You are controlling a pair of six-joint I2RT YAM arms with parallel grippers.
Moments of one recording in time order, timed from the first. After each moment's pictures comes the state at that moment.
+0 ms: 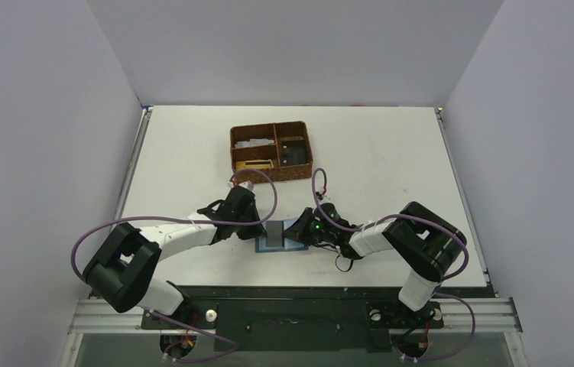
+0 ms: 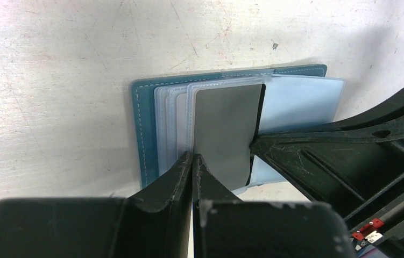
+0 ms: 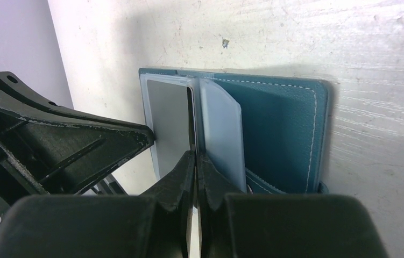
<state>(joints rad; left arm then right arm) -0.65 1.44 0.65 -0.15 0.04 -0.85 0.80 1.71 0.52 0.60 -0.15 1.15</state>
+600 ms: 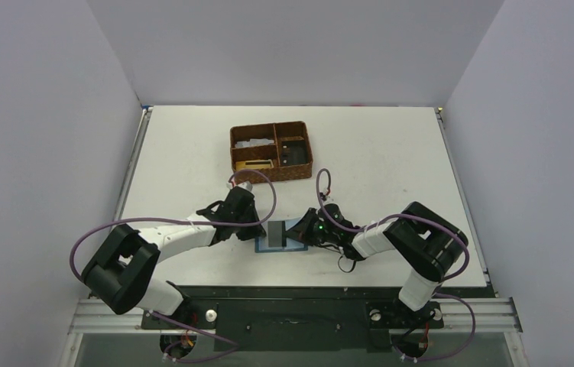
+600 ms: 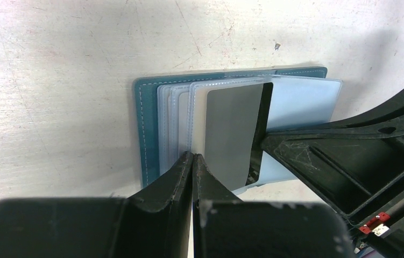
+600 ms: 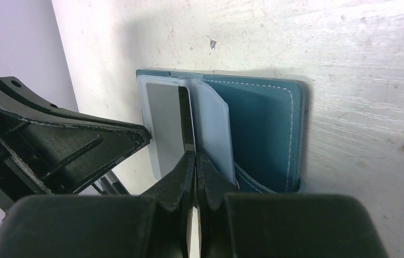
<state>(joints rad) -0.65 1.43 0.64 -0.15 0.03 -0.86 0.77 1.71 0.49 0.64 -0.17 1.16</state>
